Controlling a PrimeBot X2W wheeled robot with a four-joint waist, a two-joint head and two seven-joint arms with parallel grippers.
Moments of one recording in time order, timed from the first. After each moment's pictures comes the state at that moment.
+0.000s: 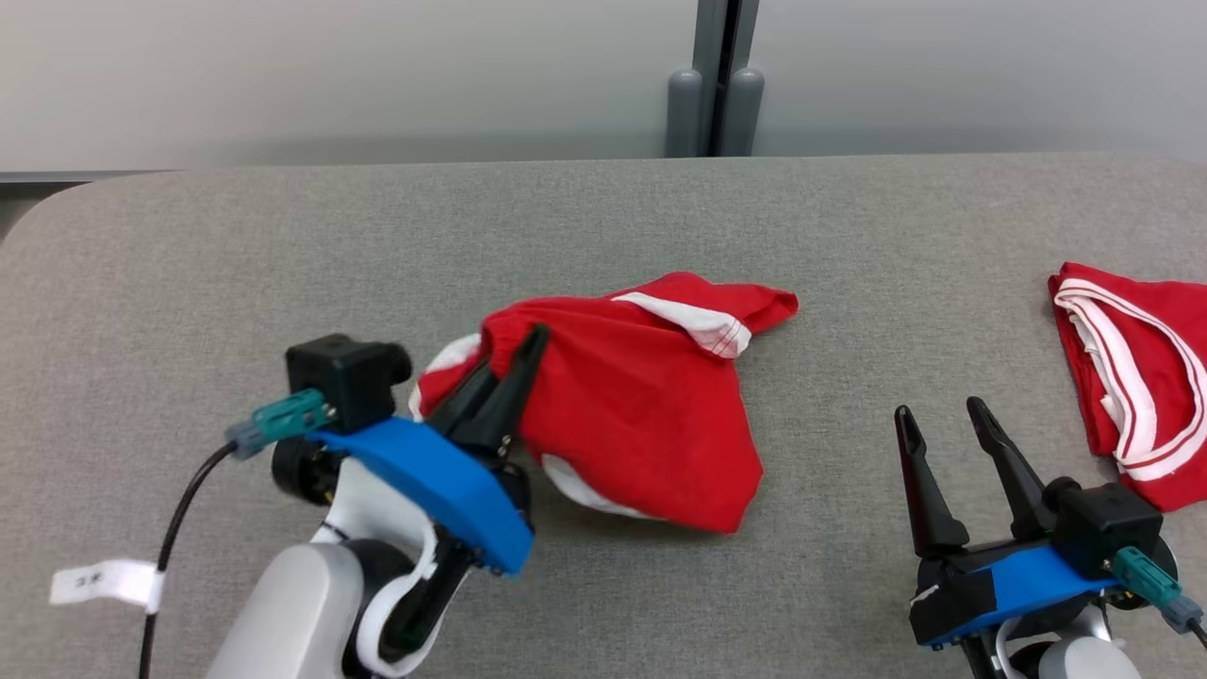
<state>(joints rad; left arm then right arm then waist) -0.25 0.16 -0.35 -0.10 -0.63 -0.07 0.33 -0.08 -0.05 0.01 0.10 0.15 0.13 -0.13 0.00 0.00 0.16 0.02</state>
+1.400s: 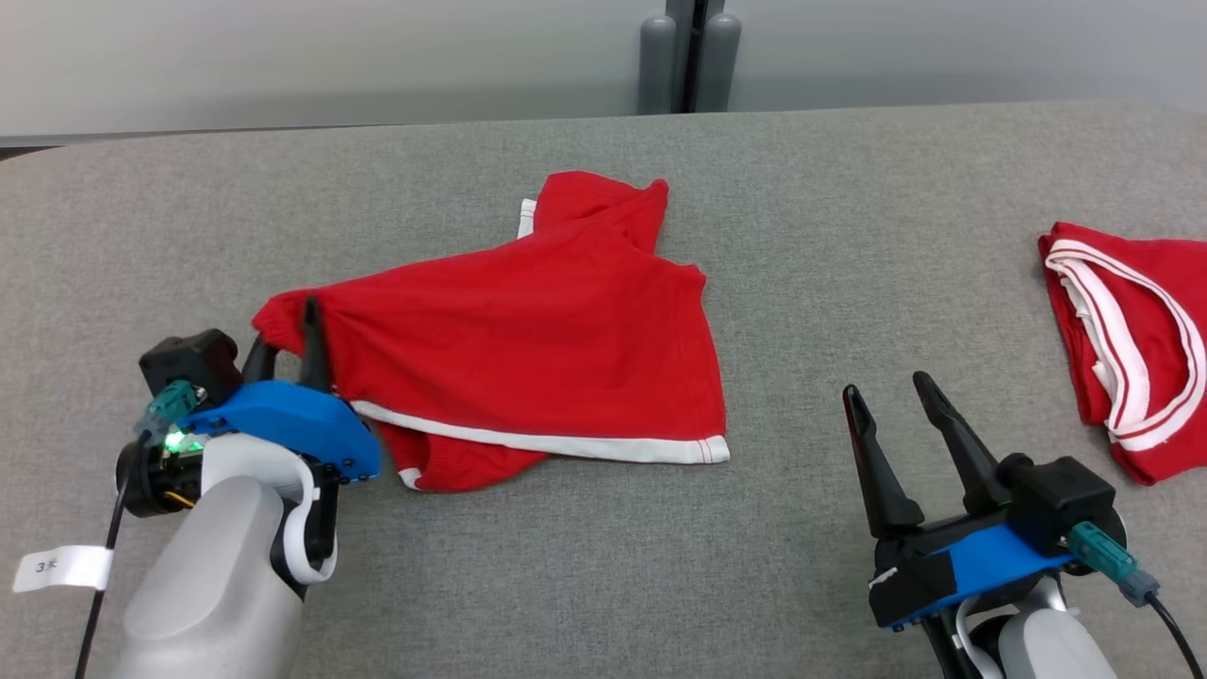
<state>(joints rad) -0.54 0.27 -0.43 0.65 -0.71 0.12 -0.19 -0.14 -0.05 0.09 0.13 0.17 0.13 -0.15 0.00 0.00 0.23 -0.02</state>
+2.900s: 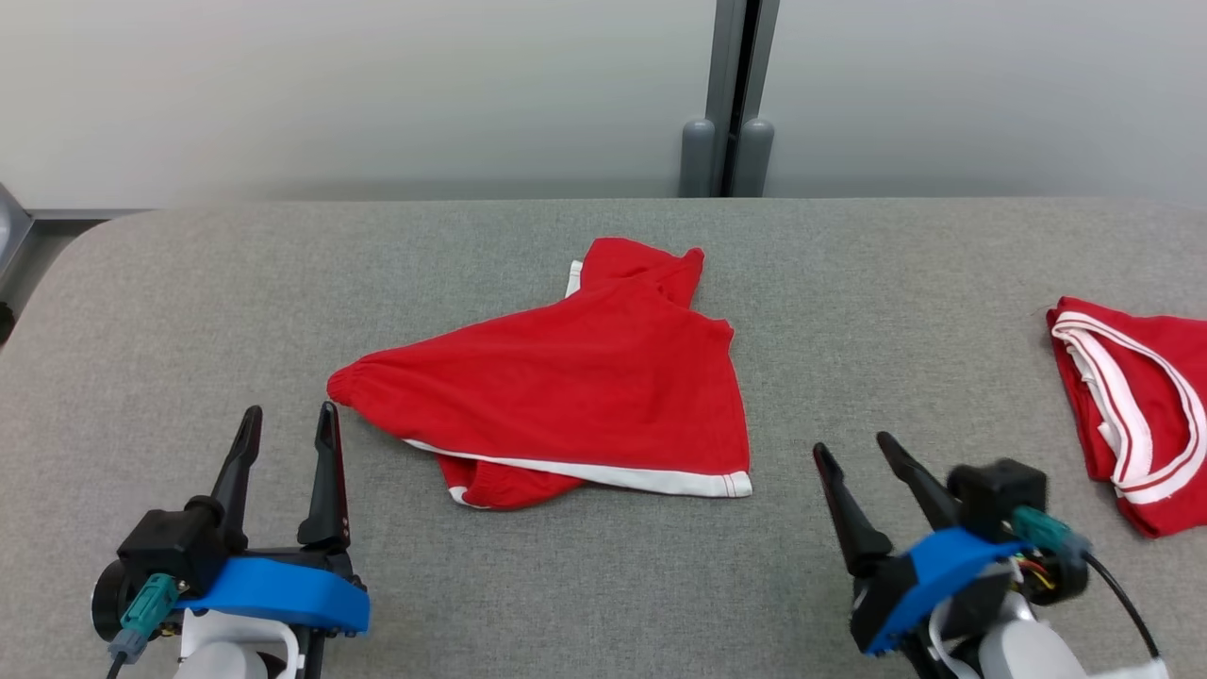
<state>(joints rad) -0.13 0.25 -0.20 0.25 -0.42 -0.02 -0.26 -0.12 -0.05 0.09 0.21 0.20 0.13 0.01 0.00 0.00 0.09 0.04</state>
